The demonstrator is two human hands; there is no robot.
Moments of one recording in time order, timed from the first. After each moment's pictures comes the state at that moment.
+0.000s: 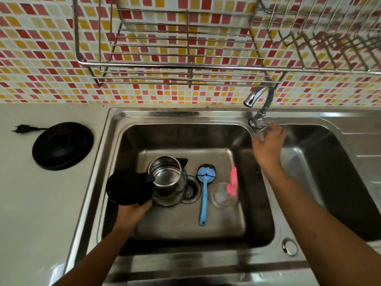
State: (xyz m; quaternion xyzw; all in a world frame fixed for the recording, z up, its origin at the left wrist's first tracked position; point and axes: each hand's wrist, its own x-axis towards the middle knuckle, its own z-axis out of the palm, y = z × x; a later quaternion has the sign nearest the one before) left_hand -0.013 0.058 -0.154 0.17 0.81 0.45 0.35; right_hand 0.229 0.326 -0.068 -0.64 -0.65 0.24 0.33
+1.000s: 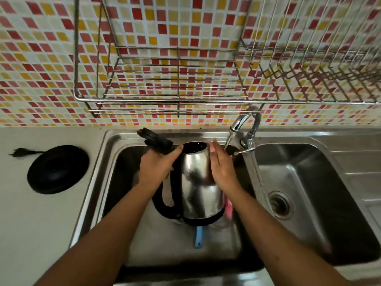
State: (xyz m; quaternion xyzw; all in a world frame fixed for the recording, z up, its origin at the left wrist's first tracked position) left_hand 0.002 0.209 -0.024 0.26 0.81 0.43 0.31; right_hand 0.162 0.288 -0.053 -0.48 -0.70 0.43 0.31
